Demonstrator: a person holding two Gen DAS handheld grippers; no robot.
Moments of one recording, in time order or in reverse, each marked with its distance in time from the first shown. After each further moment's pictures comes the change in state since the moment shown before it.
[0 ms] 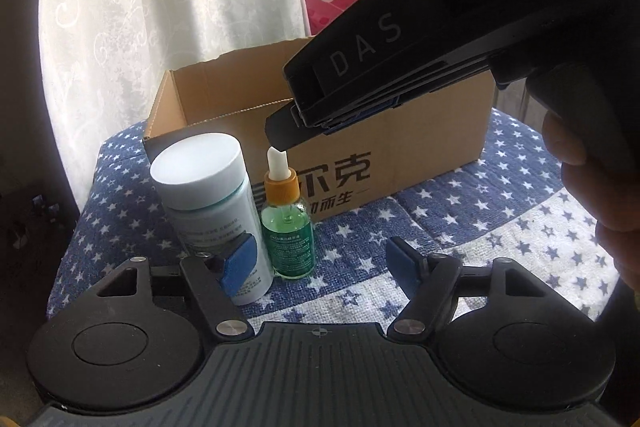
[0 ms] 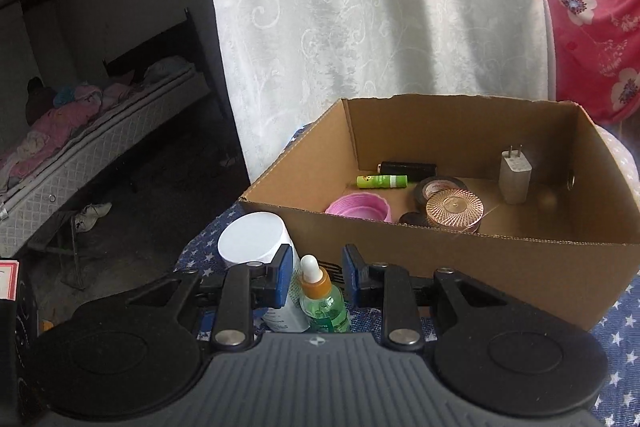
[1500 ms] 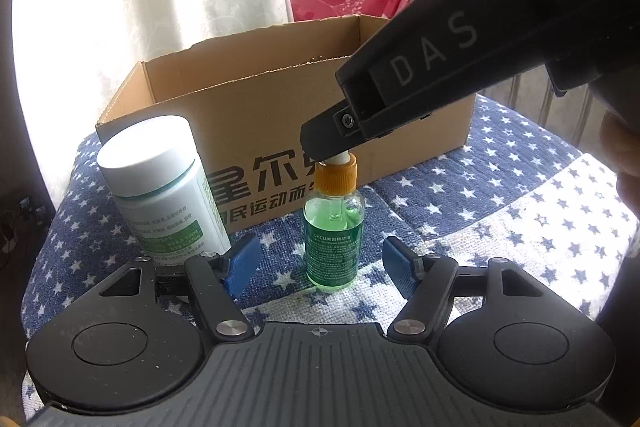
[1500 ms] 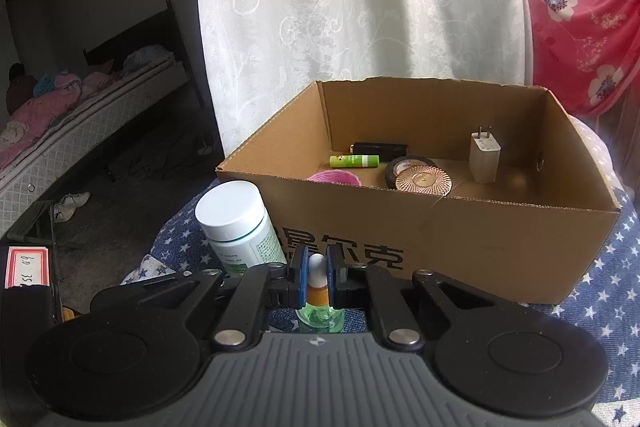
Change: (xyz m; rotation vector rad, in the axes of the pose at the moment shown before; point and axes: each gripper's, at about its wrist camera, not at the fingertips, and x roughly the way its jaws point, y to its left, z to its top) left arm 0.009 -0.022 -0.009 0.035 0.001 -0.027; right arm -0.019 -0.010 -0.022 0.037 0.035 -0.073
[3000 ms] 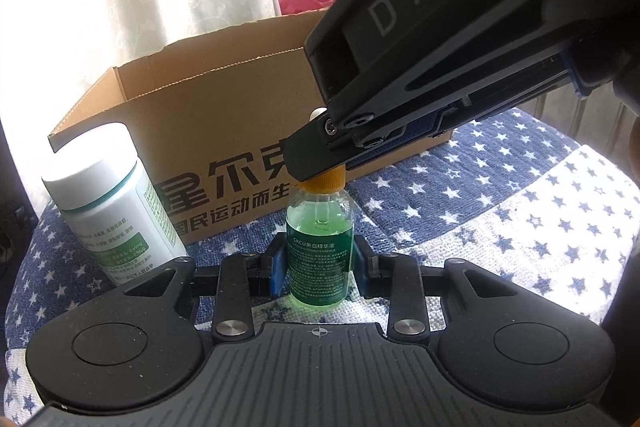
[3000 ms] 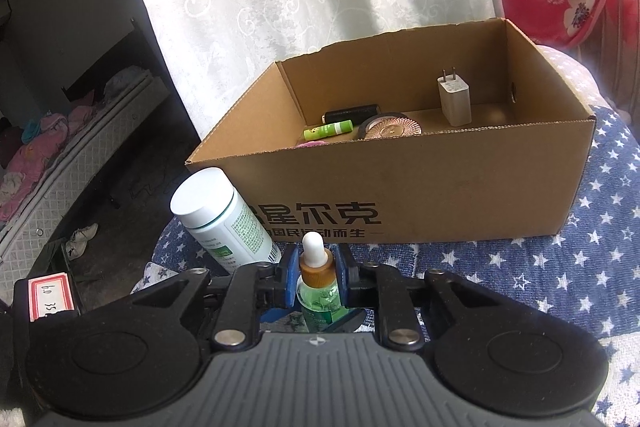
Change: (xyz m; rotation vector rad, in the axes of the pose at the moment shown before) left arm 0.011 -0.031 -0.008 0.028 0.011 -0.001; right arm -0.008 -0.030 -0.010 0.205 0.044 0.033
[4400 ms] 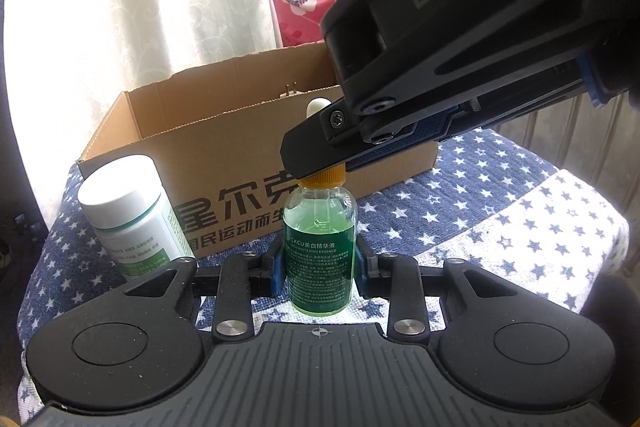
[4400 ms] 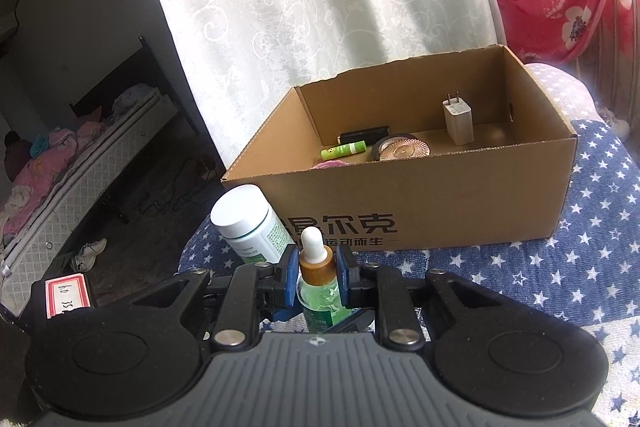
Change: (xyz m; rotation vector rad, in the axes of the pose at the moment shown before) left arm -0.051 -0.029 -0.016 -0.020 -0.061 -0.011; right arm -0.037 0.022 0.000 0.005 -0.064 0.015
